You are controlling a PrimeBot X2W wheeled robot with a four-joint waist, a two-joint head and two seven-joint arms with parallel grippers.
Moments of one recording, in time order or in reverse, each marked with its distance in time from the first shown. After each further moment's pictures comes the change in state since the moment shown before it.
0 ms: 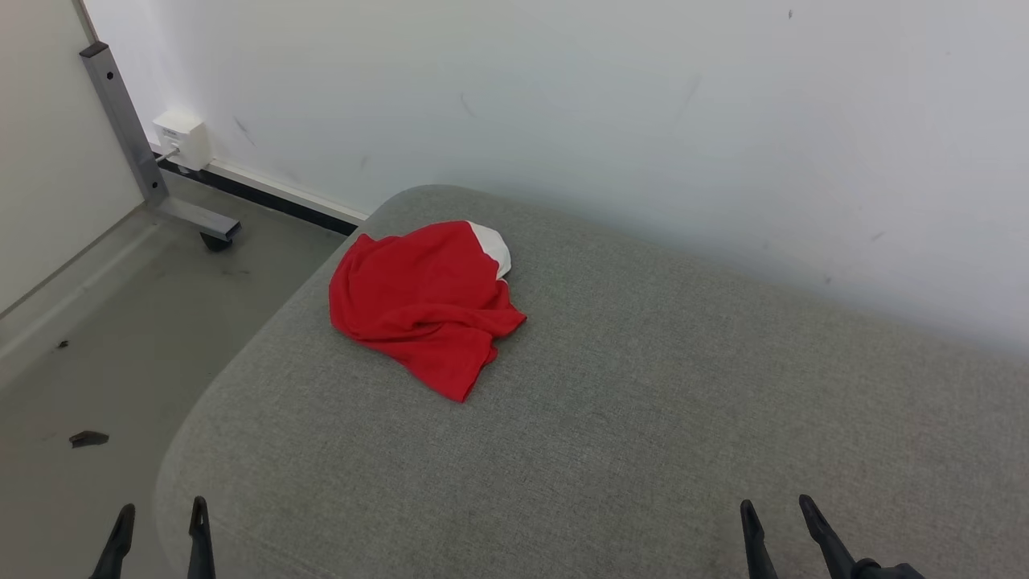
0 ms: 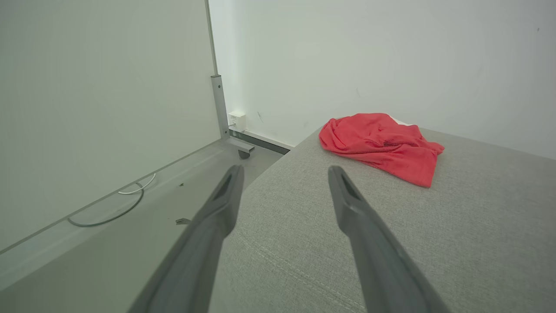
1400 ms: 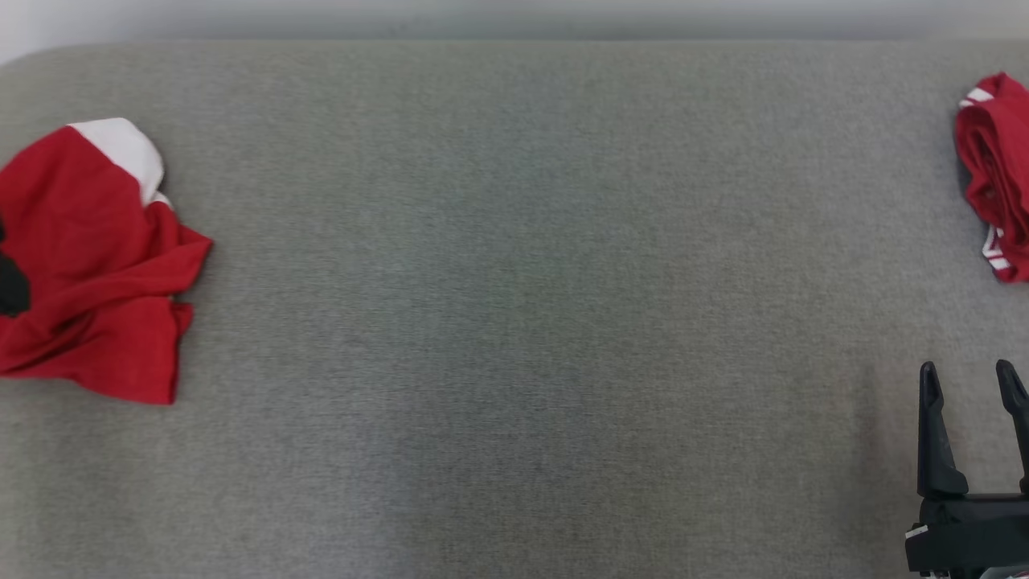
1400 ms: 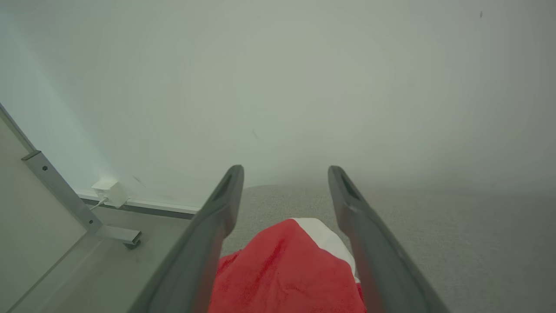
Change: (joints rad) left arm -0.874 0.249 0.006 0.490 -0.121 -0.086 0.094; right arm -0.101 -0.137 -0.243 -0.212 -0.044 0.000 0.048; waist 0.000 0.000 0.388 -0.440
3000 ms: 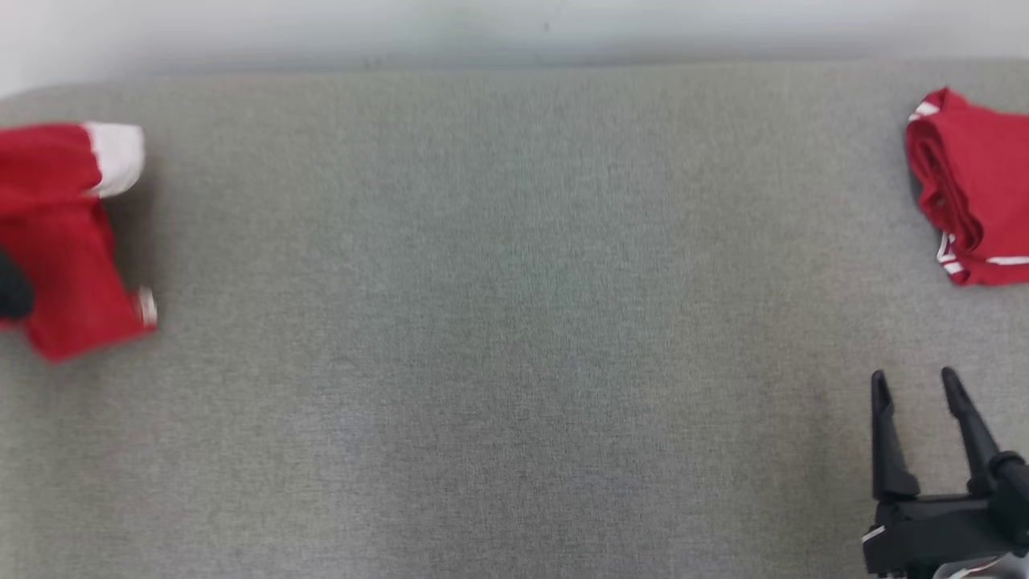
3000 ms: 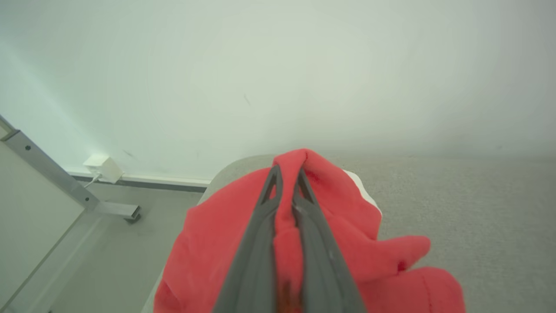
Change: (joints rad) left arm -0.227 0.074 -0.310 0.491 -0.147 -0.025 -0.088; right arm -0.037 0.017 0.063 0.079 0.017 0.000 0.000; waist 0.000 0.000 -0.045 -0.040
